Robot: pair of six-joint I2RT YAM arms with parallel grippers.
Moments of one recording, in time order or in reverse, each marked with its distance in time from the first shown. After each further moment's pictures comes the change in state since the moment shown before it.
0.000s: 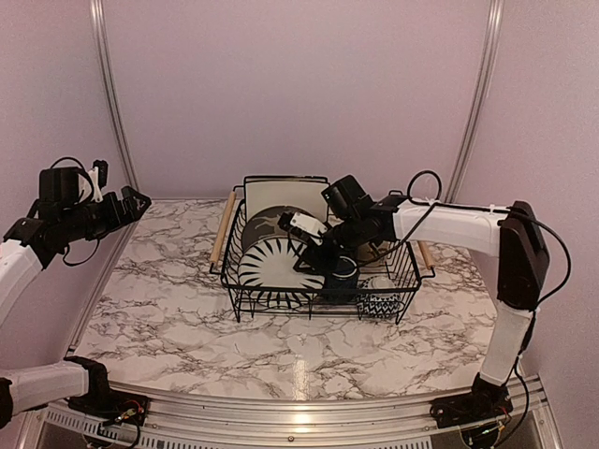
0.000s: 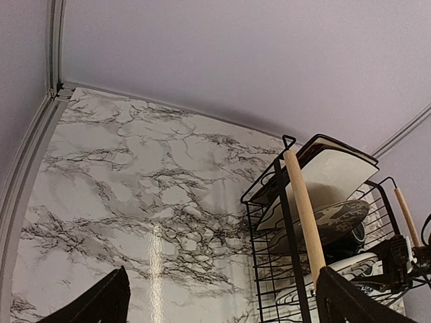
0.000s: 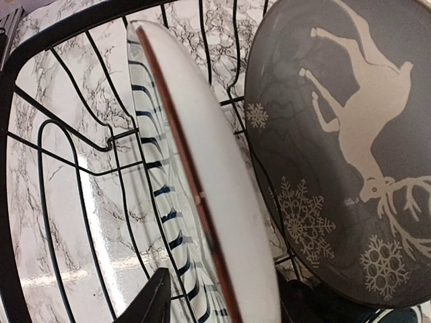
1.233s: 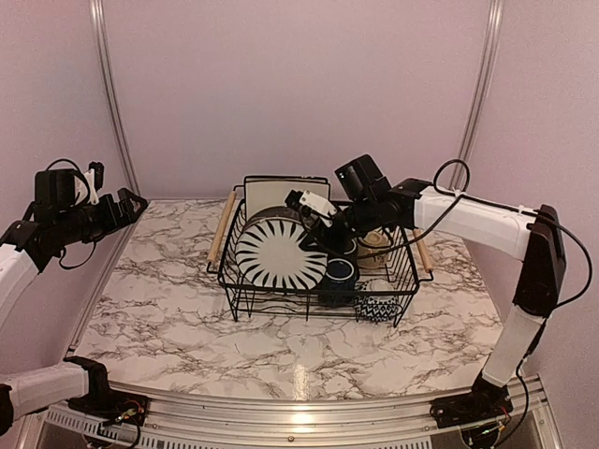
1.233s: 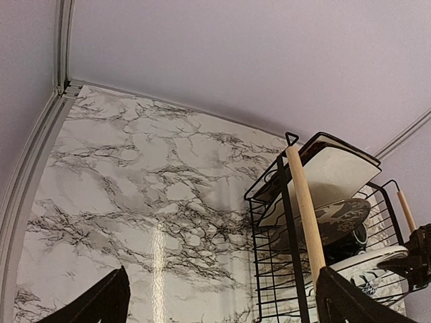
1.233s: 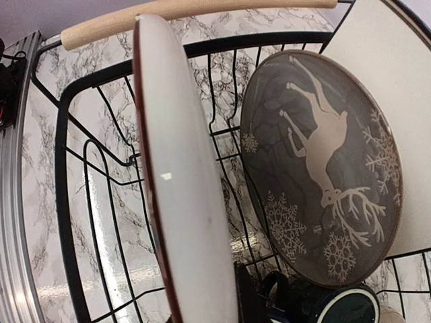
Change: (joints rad) left arm 0.000 -0.038 0.000 -0.043 -0.021 -0.003; right arm -0.012 -0.085 0.044 -0.059 -0.039 -0.001
